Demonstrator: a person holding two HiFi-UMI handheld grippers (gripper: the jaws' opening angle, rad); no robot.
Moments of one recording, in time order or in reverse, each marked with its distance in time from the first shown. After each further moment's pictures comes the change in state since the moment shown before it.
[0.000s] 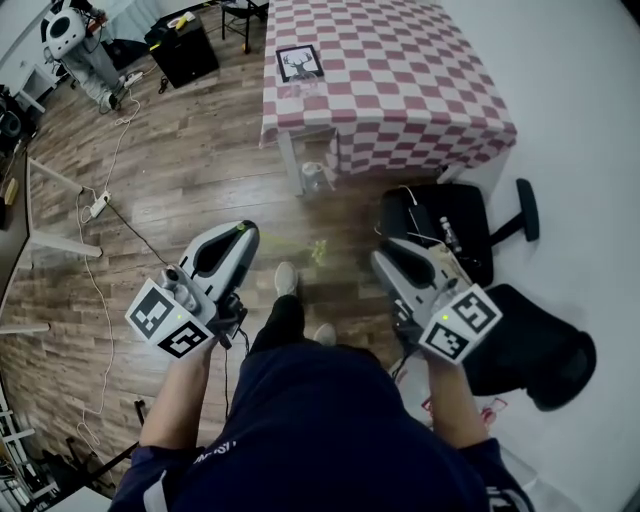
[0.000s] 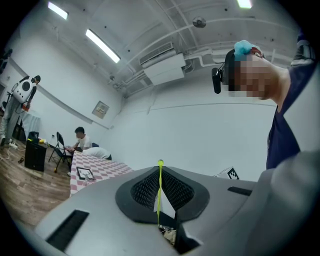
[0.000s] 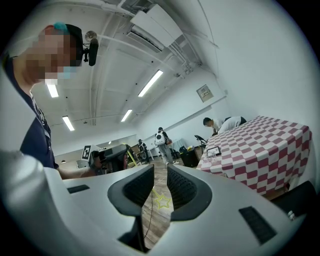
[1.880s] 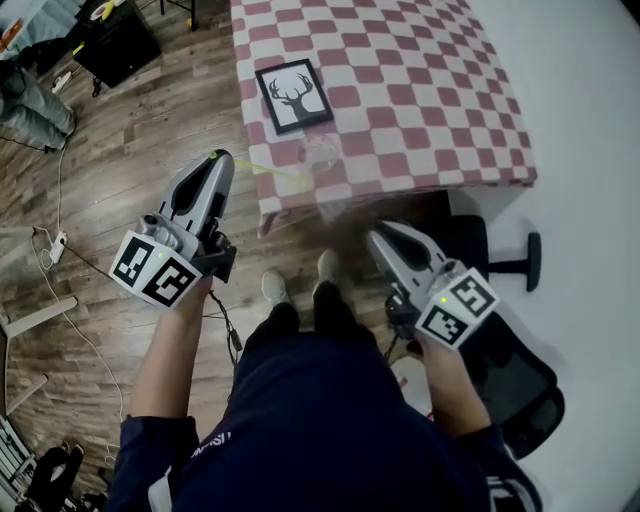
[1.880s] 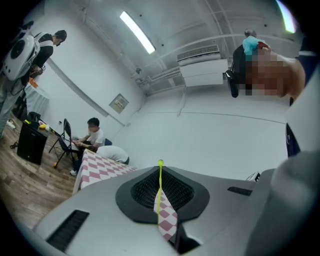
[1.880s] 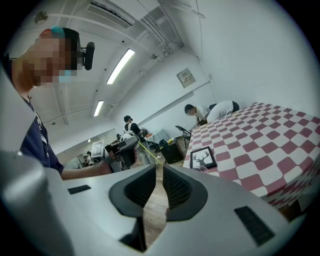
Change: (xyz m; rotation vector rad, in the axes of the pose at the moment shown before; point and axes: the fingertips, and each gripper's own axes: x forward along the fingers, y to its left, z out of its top) left arm 0.239 0.468 0.054 -0.186 -0.027 0.052; right arm 0.342 -0.242 0.090 0.138 0.134 -0.193
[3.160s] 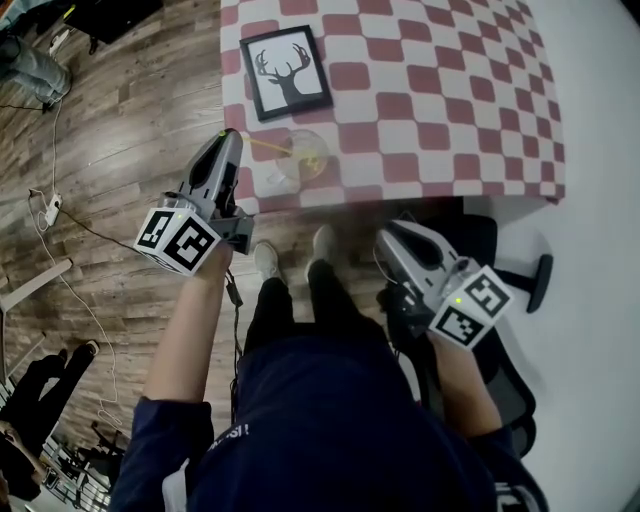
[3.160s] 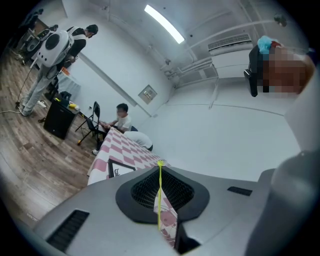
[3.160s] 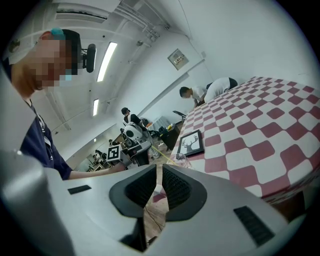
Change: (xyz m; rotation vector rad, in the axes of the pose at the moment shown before) left arm 0.090 0.095 -0.129 -0.199 0.049 0.267; right arm 0.025 -0.118 -0.021 0.116 0.164 0.082
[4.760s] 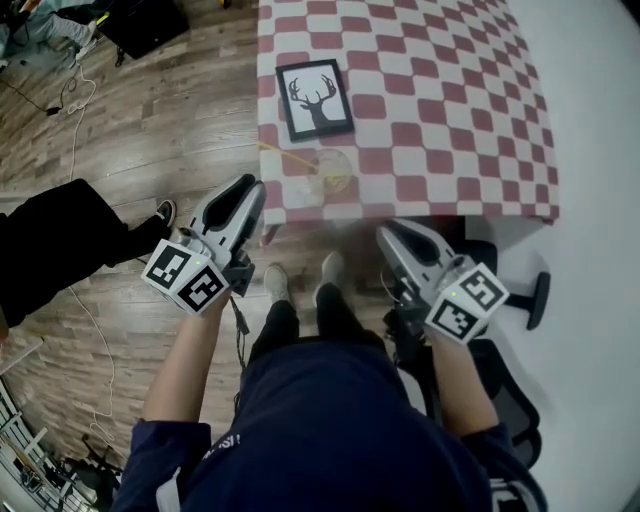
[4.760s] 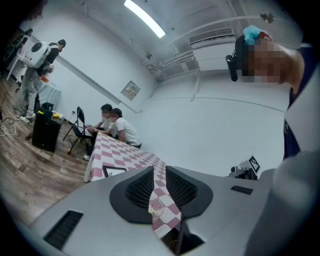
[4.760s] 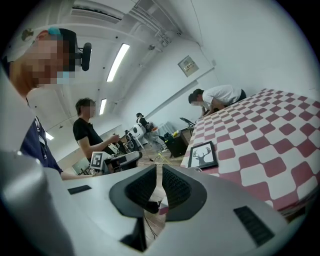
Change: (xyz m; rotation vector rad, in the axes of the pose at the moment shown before) left arm -0.079 -0.048 0.024 0.158 0.085 -0.119; right arm 0.020 0.049 0.026 -0.095 -0.062 0.026
